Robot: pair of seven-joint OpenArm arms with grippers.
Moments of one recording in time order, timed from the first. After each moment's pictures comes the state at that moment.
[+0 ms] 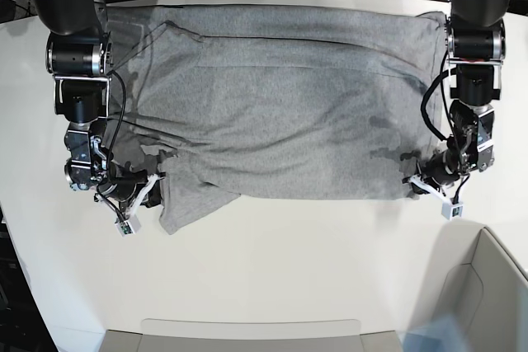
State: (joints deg) left arm -29.4 -25.4 5.6 34.3 -35.7 -17.6 31.9; right arm 36.9 15.8 -1.9 28.8 3.7 35.5 -20.2
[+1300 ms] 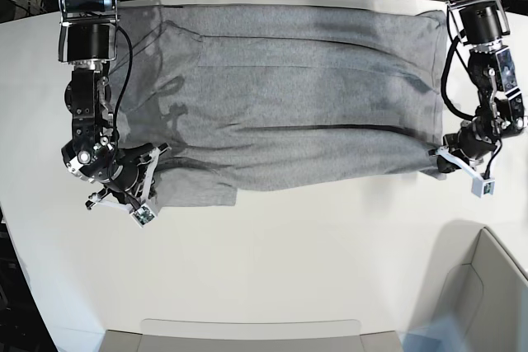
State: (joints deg) left arm -8.9 -25.6 -18.1 75.6 -34.2 -17.4 54.5; right arm 16.8 16.0 -1.5 84.8 2.1 35.5 -50.5
